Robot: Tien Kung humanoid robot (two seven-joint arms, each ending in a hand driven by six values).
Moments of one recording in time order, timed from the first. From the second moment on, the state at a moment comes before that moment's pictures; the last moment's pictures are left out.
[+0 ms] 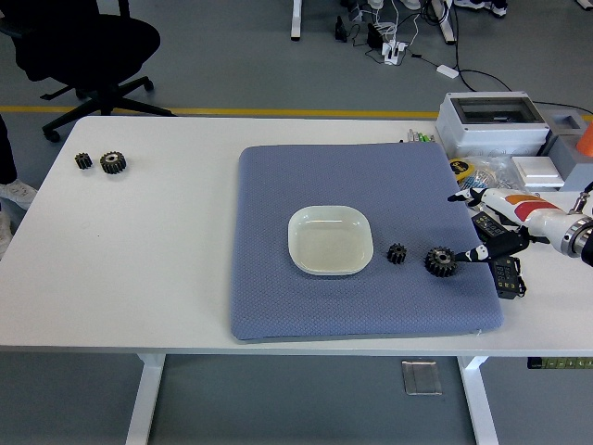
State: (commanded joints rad) left arm -0.10 0.00 -1.26 -0.18 1.00 0.31 0.13; right arm 0.66 -0.60 0.73 1.18 -1.74 0.13 0.06
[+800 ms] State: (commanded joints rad) left arm -0.10 0.01 -1.25 -0.18 0.98 0.32 0.13; right arm 0.81 -0.47 0.45 0.97 -1.78 0.08 0.05
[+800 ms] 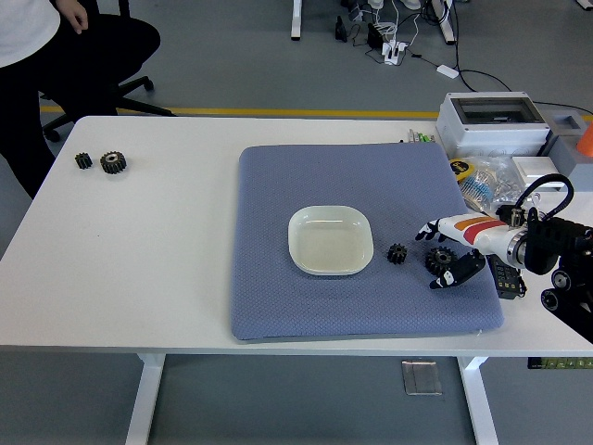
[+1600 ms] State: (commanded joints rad) left arm -0.10 0.01 -1.25 -0.18 0.99 0.32 0.14; right arm 0.81 -0.45 0.42 0.90 -1.76 -0.01 0.08
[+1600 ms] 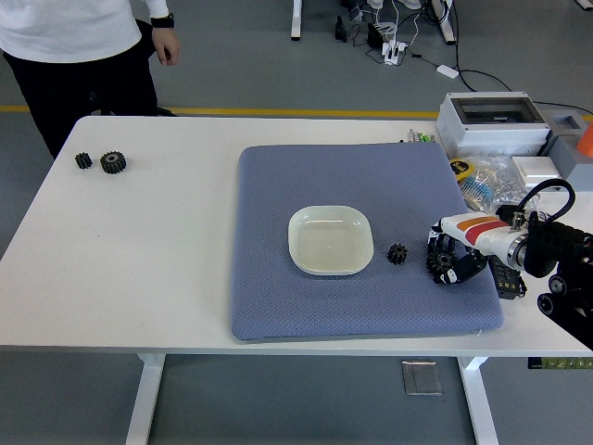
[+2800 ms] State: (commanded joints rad) left arm -0.10 0.01 -1.24 -0.18 0.98 0.32 0.14; right arm 0.87 -0.41 0.51 1.04 -1.72 -0.01 0.06
